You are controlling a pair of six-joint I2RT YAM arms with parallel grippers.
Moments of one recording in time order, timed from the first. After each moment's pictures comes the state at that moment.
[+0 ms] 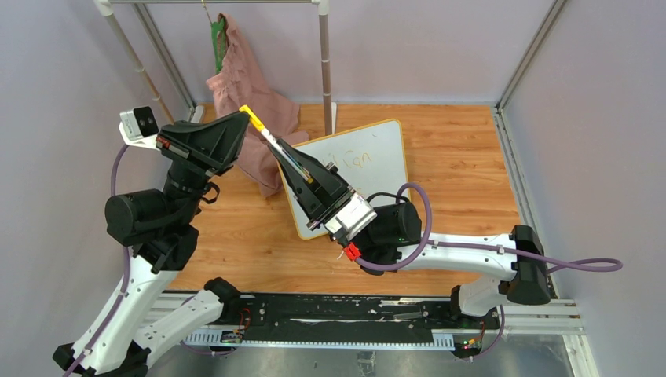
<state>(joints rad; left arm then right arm) -0.57 0.74 1.09 0.45 0.12 -1.22 1.41 1.47 1.30 1.17 0.12 -0.78</state>
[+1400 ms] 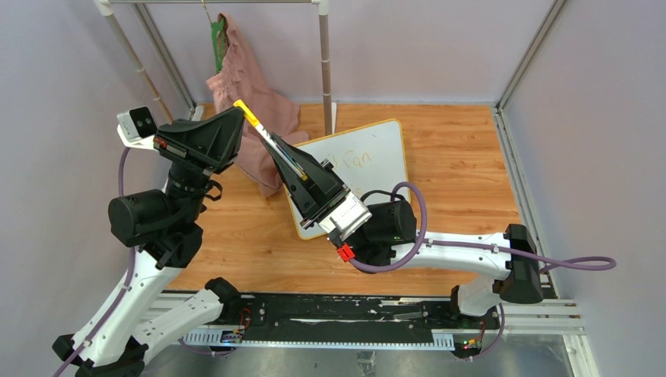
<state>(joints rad) -0.62 0.77 1.07 0.57 0.07 -1.22 1.41 1.52 1.38 1.17 0.10 -0.81</state>
